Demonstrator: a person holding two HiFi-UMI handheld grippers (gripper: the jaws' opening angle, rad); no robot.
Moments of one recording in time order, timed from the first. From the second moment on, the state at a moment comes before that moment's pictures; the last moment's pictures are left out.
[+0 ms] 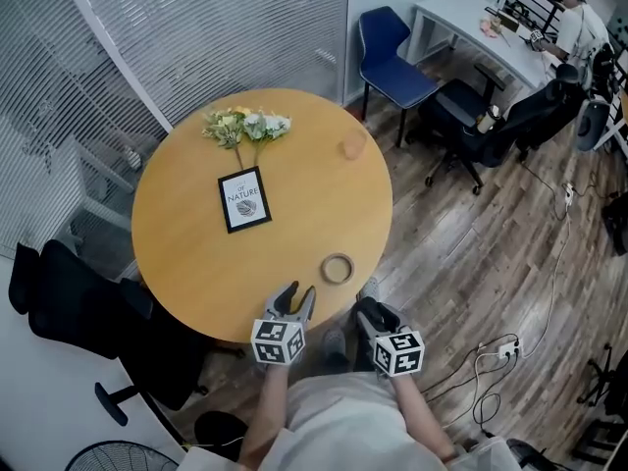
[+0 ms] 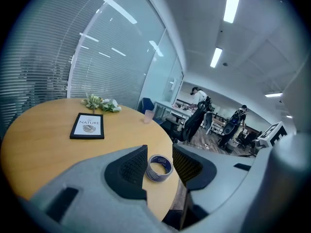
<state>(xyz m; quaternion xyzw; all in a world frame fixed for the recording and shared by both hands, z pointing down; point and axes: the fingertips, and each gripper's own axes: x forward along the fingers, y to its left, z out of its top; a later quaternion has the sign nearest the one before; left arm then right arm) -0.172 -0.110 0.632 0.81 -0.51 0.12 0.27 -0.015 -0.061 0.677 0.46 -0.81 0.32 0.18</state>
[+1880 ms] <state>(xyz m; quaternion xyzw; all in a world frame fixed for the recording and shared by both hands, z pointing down) -0.113 -0.194 0.721 0.79 -0.48 0.24 0.30 0.029 -0.160 0.688 0.41 -0.83 0.32 0.20</state>
